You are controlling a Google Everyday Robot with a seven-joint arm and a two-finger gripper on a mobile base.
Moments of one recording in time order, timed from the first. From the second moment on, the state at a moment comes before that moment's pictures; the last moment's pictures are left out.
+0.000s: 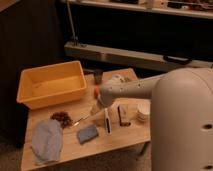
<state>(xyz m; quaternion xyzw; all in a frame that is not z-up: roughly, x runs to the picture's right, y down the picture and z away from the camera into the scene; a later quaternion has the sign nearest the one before) -0.029 0.108 0.872 -0.26 0.01 0.47 0.84</state>
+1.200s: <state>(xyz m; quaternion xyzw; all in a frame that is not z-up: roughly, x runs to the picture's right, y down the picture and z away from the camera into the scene) -0.007 0.125 0.898 -0.29 0.04 0.49 0.82</state>
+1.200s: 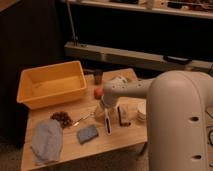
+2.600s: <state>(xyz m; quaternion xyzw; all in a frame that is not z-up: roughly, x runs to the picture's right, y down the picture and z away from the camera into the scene) 0.005 0.127 0.907 -0.28 0.06 0.50 0.82</state>
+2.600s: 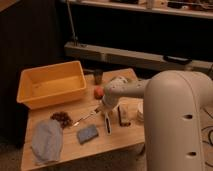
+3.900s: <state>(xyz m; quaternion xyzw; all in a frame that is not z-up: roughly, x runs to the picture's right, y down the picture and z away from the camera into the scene) 0.012 0.112 0.881 -0.29 0.01 0.51 0.81</state>
